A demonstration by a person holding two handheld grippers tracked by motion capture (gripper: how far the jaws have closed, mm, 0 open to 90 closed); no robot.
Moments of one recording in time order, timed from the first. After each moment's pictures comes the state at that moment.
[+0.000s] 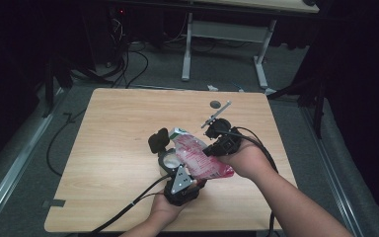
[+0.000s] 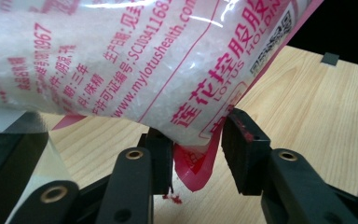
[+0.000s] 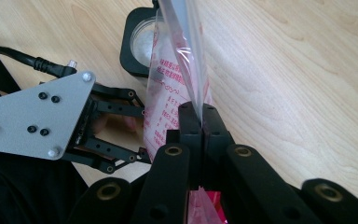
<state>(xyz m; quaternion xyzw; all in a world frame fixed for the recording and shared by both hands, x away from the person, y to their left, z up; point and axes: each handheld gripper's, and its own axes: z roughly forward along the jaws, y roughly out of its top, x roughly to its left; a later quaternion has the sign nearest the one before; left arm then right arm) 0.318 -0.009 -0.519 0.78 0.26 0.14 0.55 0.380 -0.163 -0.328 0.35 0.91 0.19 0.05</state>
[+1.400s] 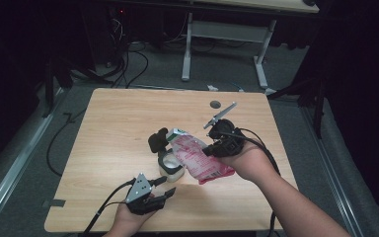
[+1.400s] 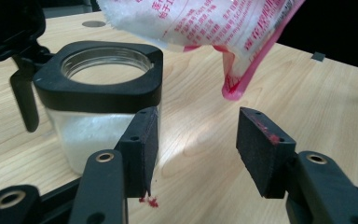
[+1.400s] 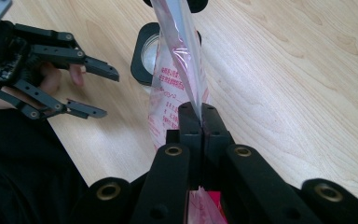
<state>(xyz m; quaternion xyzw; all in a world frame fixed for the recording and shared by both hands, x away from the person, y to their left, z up) 0.293 0.096 -0.511 0.77 0.27 0.13 0.56 0.372 -0.168 -0.323 0.34 0.91 0.23 0.06</state>
